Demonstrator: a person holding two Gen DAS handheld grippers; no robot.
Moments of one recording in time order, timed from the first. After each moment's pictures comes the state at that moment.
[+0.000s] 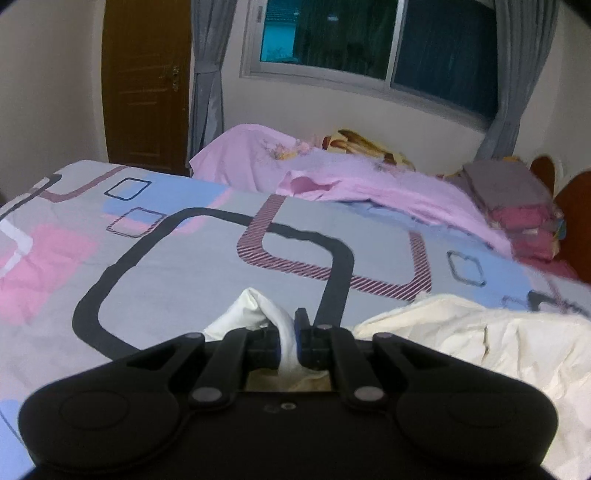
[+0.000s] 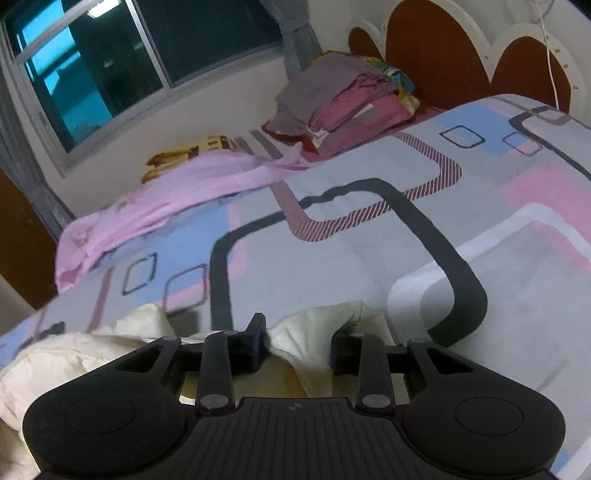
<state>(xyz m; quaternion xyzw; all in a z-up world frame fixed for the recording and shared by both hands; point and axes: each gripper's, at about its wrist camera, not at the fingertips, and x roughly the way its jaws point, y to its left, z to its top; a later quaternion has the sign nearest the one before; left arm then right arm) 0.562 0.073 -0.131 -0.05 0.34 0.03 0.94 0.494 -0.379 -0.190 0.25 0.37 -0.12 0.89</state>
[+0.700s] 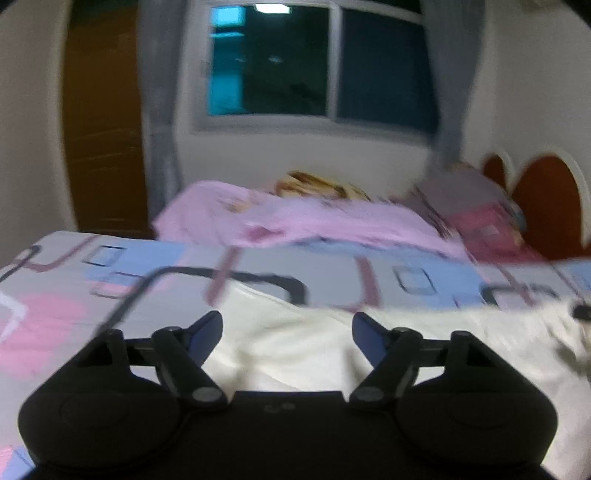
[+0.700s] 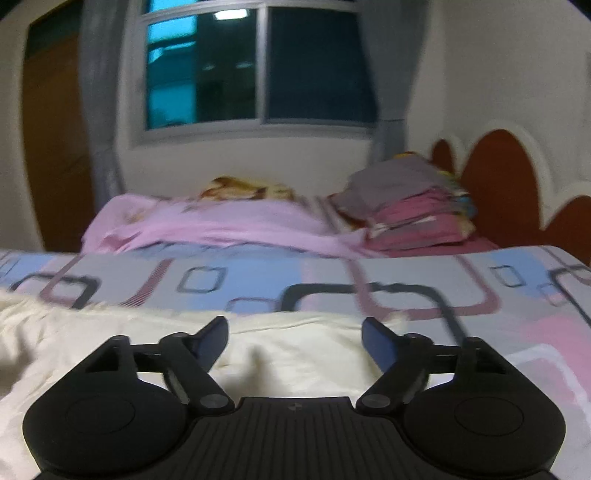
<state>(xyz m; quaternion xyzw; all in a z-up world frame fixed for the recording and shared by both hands) 0.511 0.041 -0.097 0.02 0.27 -0.06 0.96 0.474 -0.273 -0.150 0.04 0.27 -0.03 0.96</state>
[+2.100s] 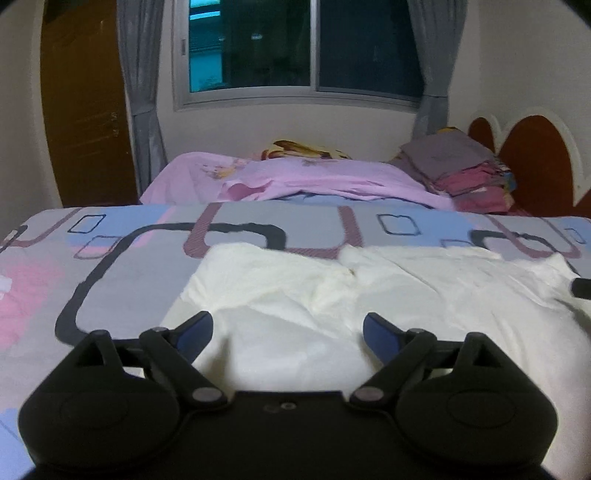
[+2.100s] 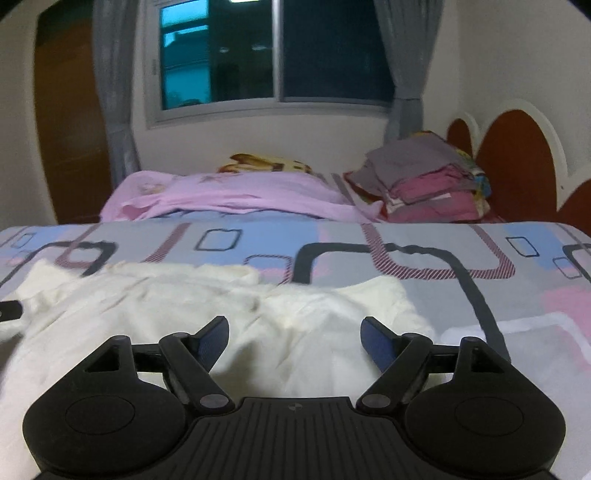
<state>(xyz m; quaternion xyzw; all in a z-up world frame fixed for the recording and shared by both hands) 0.480 0.035 -0.136 0.03 0.30 -0.07 0.95 0.438 -0.281 -0.181 0.05 0.29 -0.02 0.95</state>
